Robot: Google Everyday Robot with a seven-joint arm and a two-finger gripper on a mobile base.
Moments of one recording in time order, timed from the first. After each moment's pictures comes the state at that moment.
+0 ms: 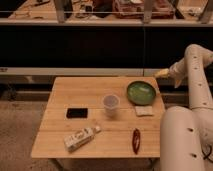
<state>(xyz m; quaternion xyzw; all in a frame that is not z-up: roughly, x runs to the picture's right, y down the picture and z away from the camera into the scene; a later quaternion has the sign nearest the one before) 0.394 -0.044 0.888 -0.11 -0.21 -0.51 0.83</state>
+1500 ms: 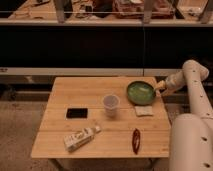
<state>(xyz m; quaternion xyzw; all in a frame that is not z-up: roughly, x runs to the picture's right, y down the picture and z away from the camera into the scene) 0.374 0.025 0.930 -0.07 -0.28 -0.52 0.81</state>
